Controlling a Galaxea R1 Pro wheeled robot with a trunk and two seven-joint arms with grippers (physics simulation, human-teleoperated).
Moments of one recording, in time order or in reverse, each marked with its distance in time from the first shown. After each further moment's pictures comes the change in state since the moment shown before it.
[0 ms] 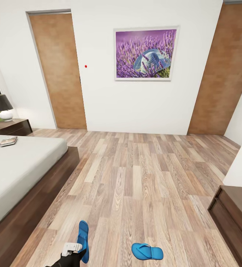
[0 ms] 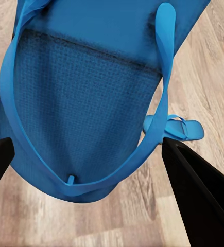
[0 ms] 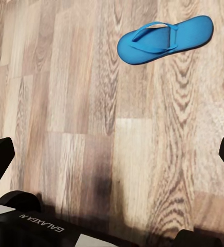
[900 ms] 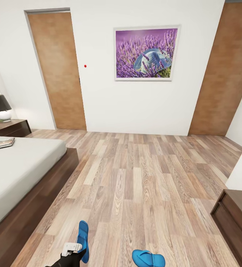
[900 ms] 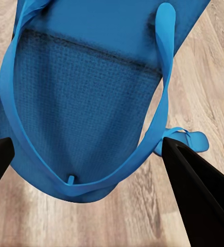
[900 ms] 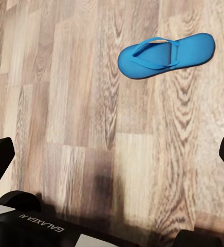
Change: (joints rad) left arm 0.000 0.000 0.001 0.000 0.000 0.000 0.001; right arm 0.000 0.001 0.000 0.000 0.000 0.000 0.000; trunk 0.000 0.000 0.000
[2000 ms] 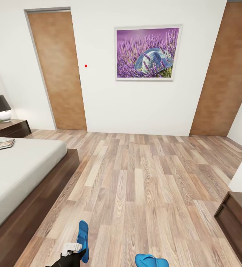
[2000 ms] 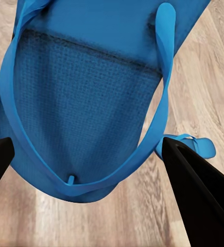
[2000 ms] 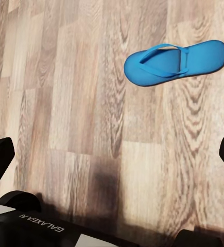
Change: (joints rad) left arm 0.000 0.000 0.002 0.000 0.000 0.000 0.000; right arm 0.000 0.000 0.000 0.000 0.000 0.000 0.000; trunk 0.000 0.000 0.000
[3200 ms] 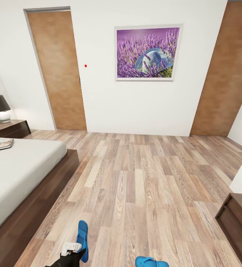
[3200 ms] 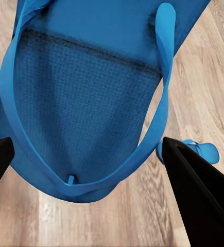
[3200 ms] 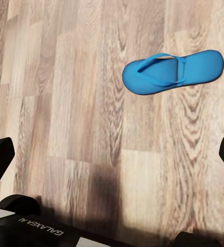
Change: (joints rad) left arm 0.000 0.002 0.001 -0.003 0.002 -0.001 0.002; right arm 0.000 -0.003 -0.012 0.000 -0.005 0.001 0.000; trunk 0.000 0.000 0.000
